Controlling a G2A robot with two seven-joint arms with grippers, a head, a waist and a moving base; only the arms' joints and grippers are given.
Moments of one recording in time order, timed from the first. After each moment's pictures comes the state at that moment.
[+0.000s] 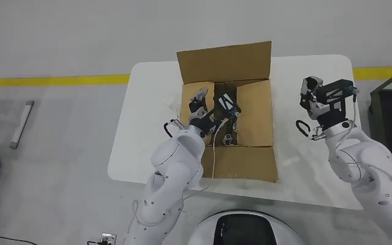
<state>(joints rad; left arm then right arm) 0.89 -1.46 -1.04 -1.87 1.91 -0.48 -0.80 -1.22 -0.95 1.38 -1.83 -1.06 0.08 0.05</state>
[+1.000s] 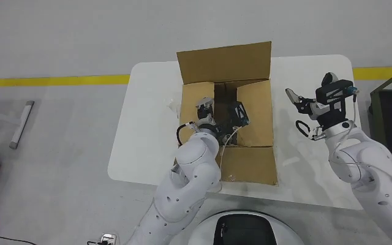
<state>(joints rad) 0.83 -1.49 -0.89 -1.74 2.11 -0.53 -0.98 -1.22 -0.95 1.38 -1.83 -1.06 0.08 0.05</state>
